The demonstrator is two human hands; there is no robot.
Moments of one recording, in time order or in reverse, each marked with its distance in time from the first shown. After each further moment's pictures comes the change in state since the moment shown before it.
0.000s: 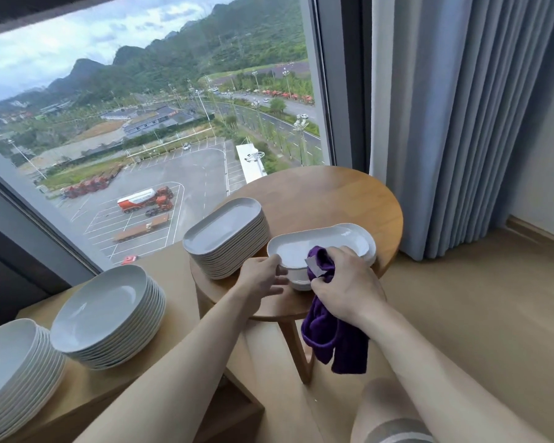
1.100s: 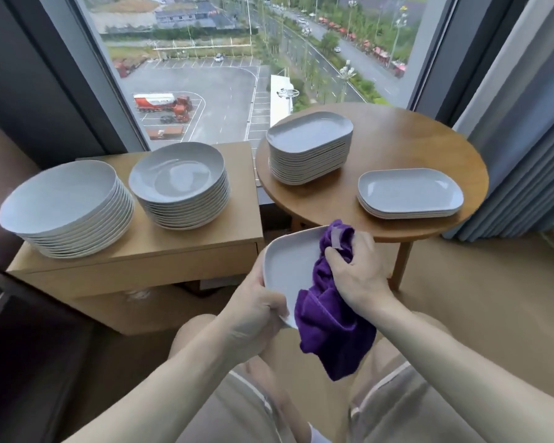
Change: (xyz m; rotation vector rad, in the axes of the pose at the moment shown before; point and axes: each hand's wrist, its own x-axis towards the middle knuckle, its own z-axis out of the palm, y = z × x) left_hand -0.180 -0.144 -0.128 -0.632 -0.323 -0.002; right_hand -0.104 -0.058 0.111 0.153 -0.124 0.025
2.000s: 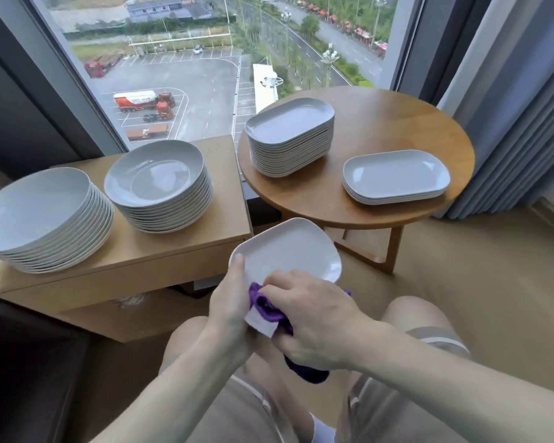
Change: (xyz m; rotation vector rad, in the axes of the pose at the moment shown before) left_hand 0.000 0.004 0.017 -0.198 0.502 -0.049; right_hand -0.058 -0.037 0.001 -0.454 -0.524 -0.613
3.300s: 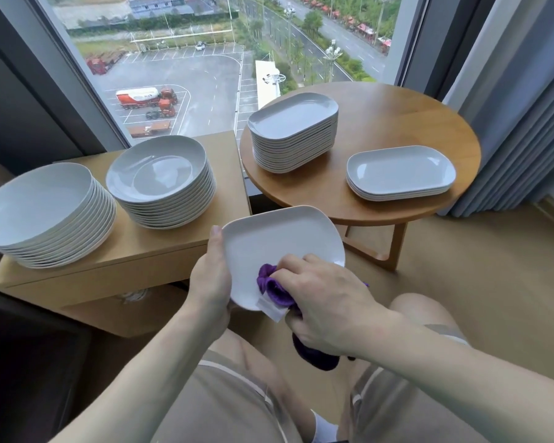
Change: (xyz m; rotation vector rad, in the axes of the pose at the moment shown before) left_hand 0.016 0.027 -0.010 0.242 0.071 0.204; right_hand 0.004 0.004 -0.015 -0.182 -0.058 0.070
